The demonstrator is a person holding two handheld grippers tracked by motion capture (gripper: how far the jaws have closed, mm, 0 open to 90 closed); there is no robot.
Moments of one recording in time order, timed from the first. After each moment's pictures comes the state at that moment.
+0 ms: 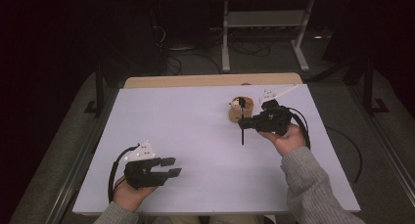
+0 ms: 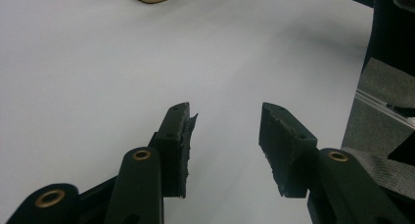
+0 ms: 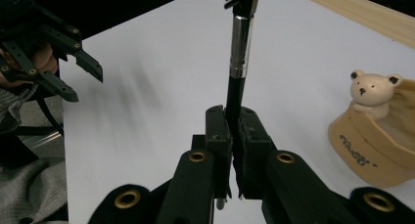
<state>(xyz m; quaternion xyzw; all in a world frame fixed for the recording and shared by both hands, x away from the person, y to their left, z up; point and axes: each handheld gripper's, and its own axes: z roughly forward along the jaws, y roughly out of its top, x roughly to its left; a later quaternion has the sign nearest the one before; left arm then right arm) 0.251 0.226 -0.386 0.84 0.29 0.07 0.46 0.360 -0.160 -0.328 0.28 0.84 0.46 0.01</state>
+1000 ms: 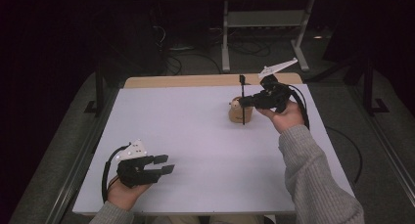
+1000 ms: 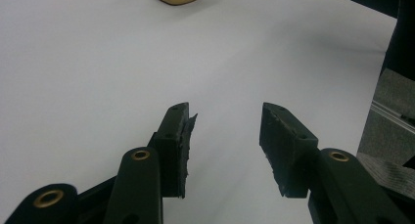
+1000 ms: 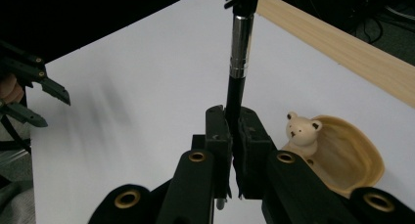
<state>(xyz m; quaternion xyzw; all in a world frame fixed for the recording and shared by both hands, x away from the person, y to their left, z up) 0.253 0.242 -0.387 0.82 0.31 0.08 0.47 0.402 -0.159 -0.292 0.31 0.84 0.44 0.04</state>
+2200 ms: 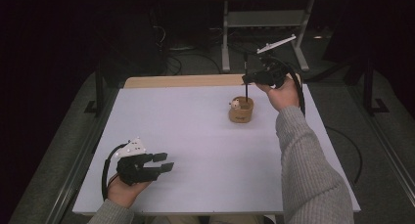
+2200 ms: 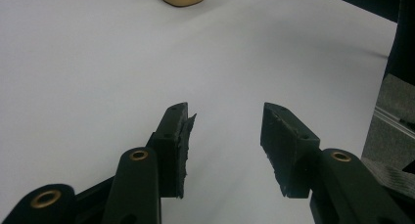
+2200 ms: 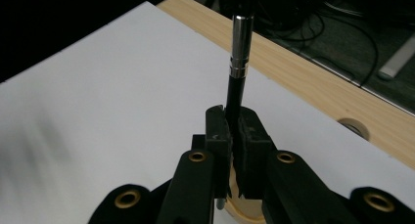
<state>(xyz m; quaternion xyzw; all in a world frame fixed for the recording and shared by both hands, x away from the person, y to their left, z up) 0.259 0.245 -0.388 0.82 0.32 0.08 0.47 0.461 -0.163 -0.271 0.38 0.82 0.41 0.09</state>
